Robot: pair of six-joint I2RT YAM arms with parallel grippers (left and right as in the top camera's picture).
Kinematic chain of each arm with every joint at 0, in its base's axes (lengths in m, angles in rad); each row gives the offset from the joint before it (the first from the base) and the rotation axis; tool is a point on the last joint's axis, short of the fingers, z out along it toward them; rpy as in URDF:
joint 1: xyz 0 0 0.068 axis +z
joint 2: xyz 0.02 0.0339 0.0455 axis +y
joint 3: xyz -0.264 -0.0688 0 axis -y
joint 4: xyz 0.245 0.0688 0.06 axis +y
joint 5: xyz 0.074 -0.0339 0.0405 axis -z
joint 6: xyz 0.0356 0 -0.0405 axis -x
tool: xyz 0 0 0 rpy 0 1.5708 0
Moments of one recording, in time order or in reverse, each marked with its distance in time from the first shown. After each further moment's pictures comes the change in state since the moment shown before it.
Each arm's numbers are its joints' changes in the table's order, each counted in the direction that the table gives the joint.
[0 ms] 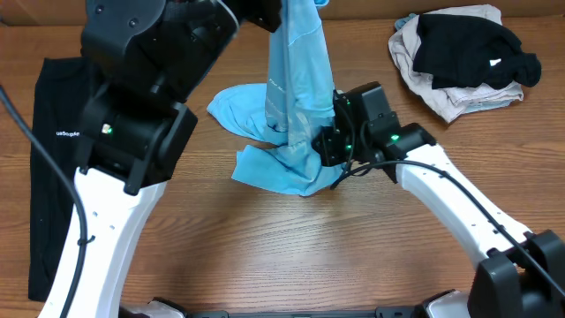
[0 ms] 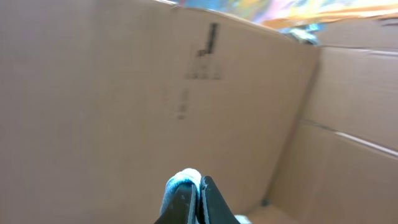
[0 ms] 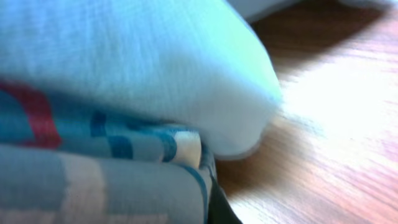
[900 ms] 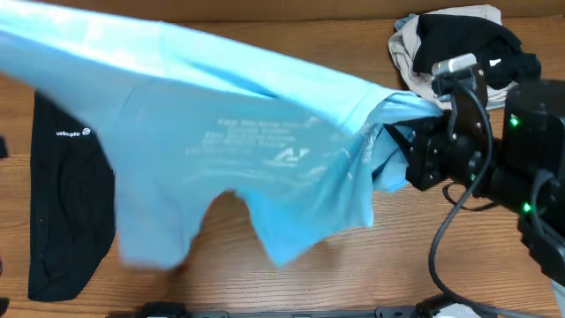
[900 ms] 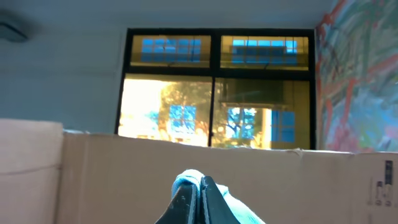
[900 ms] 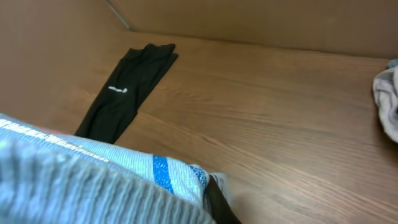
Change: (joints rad) left arm 0.388 -0.474 0.003 0.082 -0.305 -0.174; right arm -0.053 -0.401 0.672 0.642 0.068 0.005
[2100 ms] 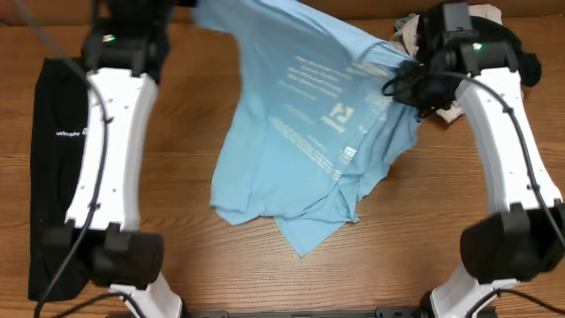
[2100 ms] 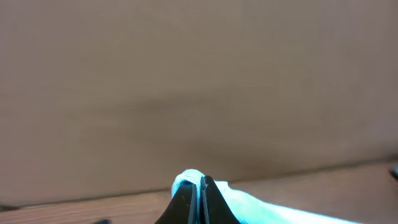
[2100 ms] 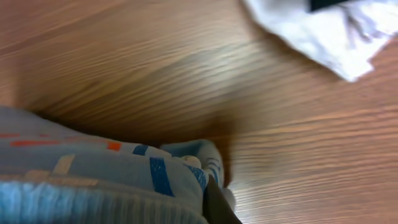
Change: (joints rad) left arm -0.088 0.828 0.009 0.084 0.115 -0.048; right arm -0.291 0.678 0.003 -0.019 0.237 -0.157
